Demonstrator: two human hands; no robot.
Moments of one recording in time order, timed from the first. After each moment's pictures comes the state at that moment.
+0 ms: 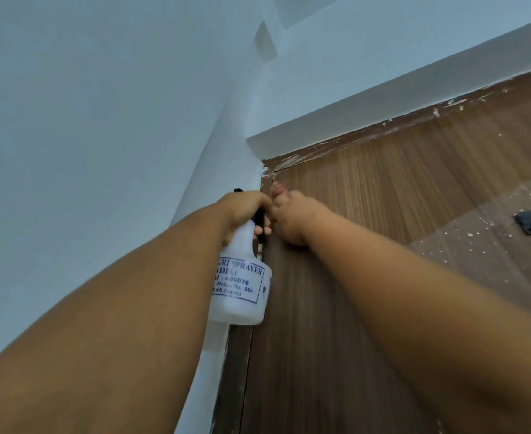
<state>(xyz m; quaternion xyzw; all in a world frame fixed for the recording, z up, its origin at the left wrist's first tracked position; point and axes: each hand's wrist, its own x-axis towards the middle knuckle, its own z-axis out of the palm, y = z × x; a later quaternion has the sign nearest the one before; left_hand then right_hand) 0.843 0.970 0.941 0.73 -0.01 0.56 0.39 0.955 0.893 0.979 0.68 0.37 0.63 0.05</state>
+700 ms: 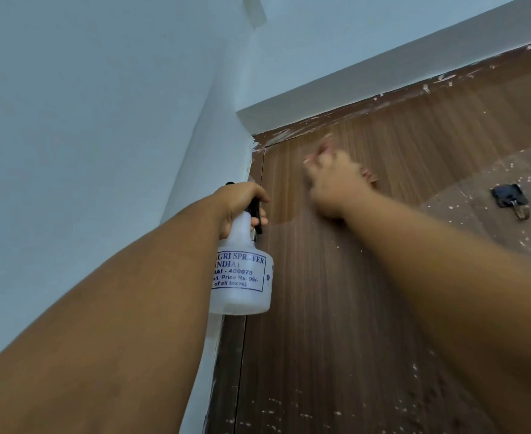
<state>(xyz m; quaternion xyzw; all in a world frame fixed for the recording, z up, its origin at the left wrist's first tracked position) 0.854 0.974 0.920 0.73 -0.02 0.50 0.46 0.970 0.832 0.965 0.70 0.28 0.65 -0.06</state>
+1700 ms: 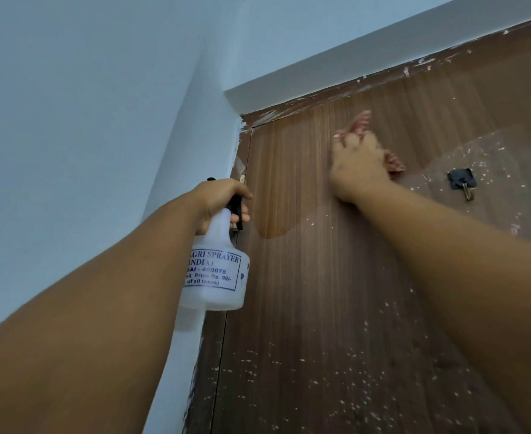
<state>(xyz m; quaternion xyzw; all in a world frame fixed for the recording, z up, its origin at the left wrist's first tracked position) 0.843 0.966 0.884 0.74 0.00 0.49 0.47 0.979 0.781 0.940 0.72 0.23 0.63 -0.15</state>
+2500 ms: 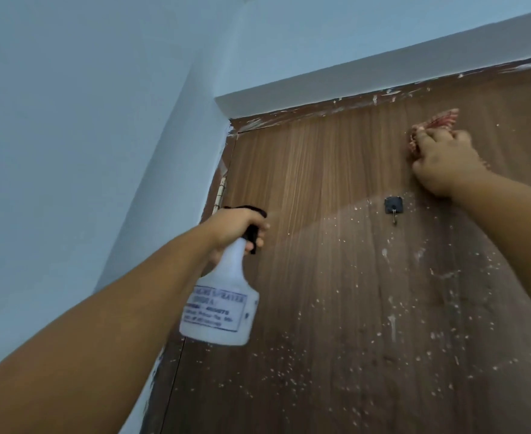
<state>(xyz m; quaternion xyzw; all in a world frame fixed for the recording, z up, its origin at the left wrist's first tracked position) 0.849 0.861 0.829 0.74 -0.05 0.42 0.52 1.028 0.580 0.968 0.75 0.21 0.61 -0.16</state>
